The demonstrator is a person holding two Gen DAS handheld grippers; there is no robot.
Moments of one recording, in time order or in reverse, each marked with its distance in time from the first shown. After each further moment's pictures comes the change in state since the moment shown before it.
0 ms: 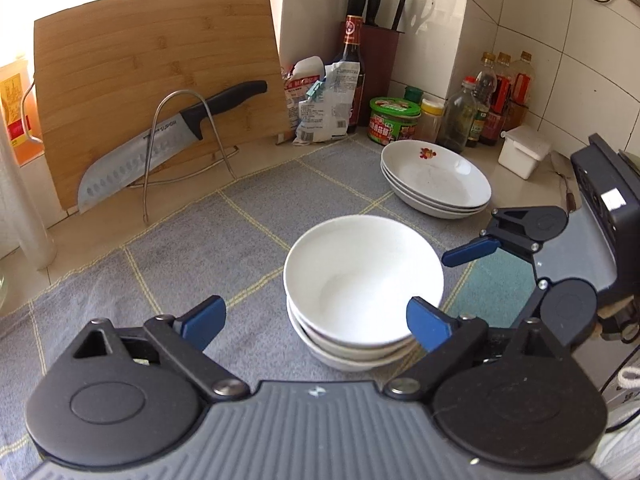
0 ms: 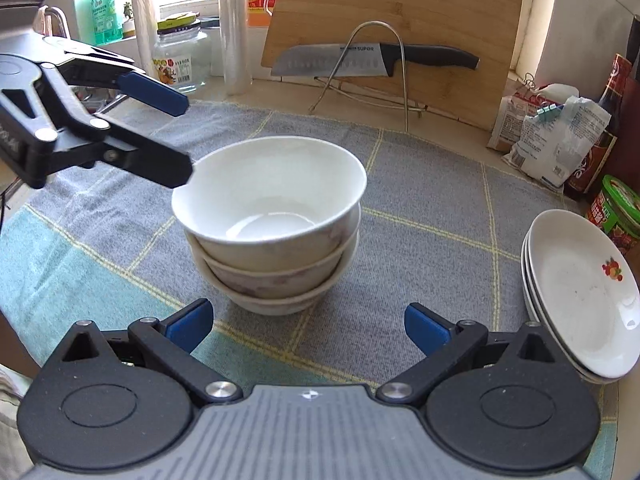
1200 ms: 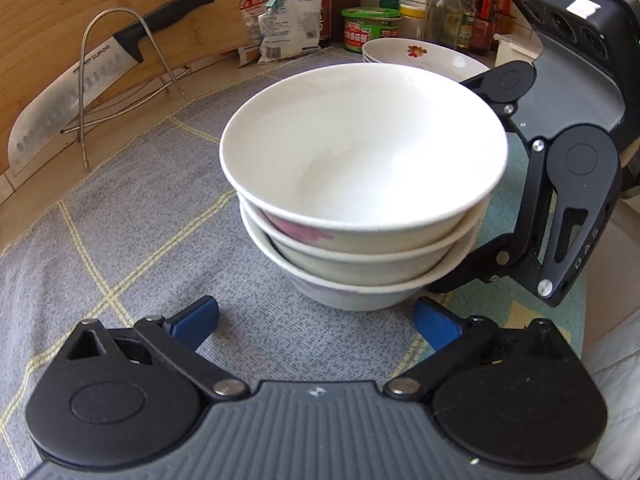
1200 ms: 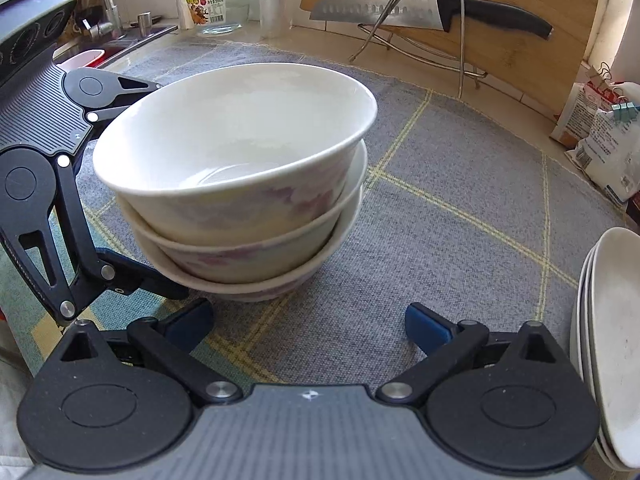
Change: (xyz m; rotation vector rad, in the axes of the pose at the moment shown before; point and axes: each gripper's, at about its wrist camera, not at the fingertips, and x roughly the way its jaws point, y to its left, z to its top) left arm 0.087 -0.014 -0.045 0.163 0.117 -0.026; right arm 0.055 -0.023 0.005 -0.154 0.102 0.115
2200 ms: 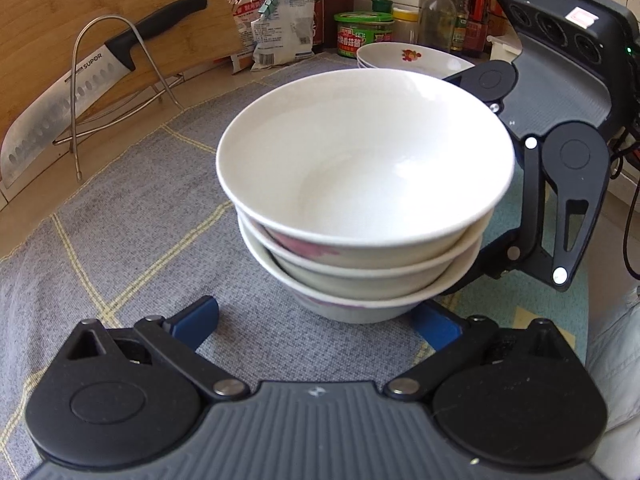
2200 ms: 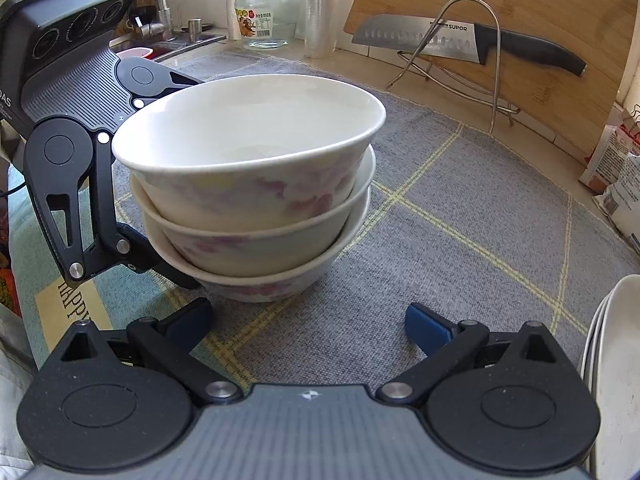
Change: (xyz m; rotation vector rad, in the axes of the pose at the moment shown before) left arm 0.008 0.003 0.003 0.009 -0.009 -0.007; right arm 0.000 -0.012 -0.003 -0.147 -0.079 0.101
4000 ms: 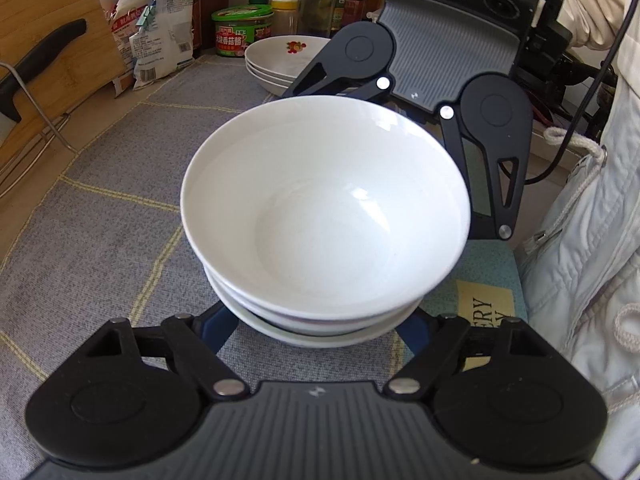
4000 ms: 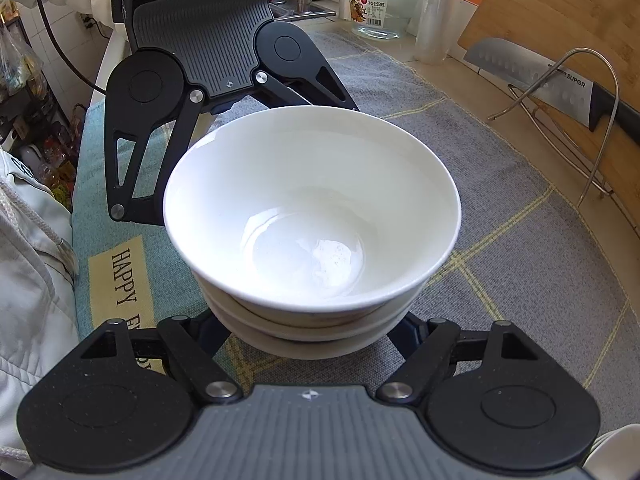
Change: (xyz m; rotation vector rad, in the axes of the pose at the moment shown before) left arm 0.005 0.027 0.031 0.249 0.062 -0.346; right arm 0.011 -0.001 0.049 -0.259 0.111 0.221
